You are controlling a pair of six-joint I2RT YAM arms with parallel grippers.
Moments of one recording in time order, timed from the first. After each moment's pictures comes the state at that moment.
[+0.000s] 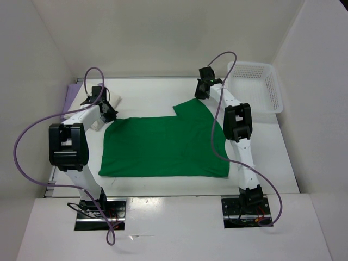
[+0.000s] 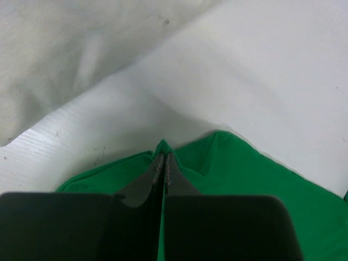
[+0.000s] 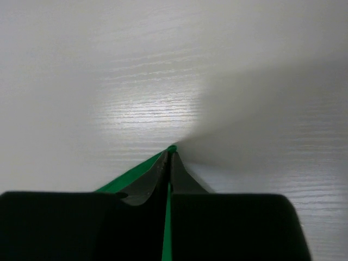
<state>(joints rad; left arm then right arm) 0.06 1.80 1.25 -0.41 -0.07 -0.65 0.25 2.55 2.24 -0.55 0.06 0.46</state>
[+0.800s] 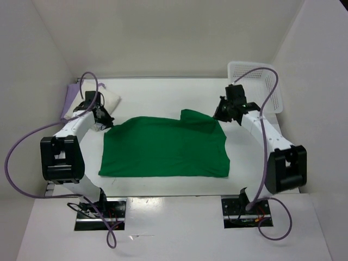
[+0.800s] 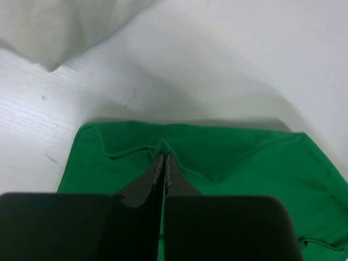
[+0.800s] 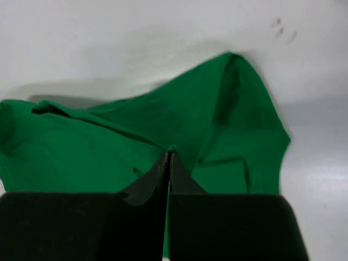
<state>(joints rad) 0.08 1.64 1.15 -0.51 0.00 -0.60 0.21 1.53 1.22 -0.50 -0.04 0.55</state>
